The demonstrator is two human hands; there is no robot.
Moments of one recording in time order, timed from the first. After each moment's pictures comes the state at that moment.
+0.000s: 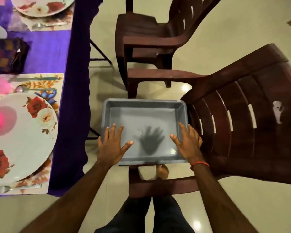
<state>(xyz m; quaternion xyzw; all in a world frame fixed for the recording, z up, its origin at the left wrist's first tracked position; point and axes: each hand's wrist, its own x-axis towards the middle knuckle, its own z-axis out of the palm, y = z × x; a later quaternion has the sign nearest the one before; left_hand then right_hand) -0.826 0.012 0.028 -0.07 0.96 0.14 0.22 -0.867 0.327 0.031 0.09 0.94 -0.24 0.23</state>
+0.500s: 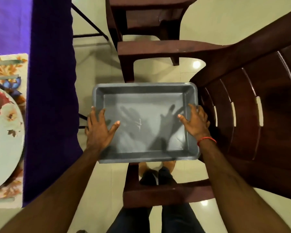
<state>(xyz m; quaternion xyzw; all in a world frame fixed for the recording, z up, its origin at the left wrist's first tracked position) -0.863 -0.014 -0.047 -0.20 0.95 0.15 0.20 -0.928 0.349 -0.084 0.14 0.91 -0.26 0.28</state>
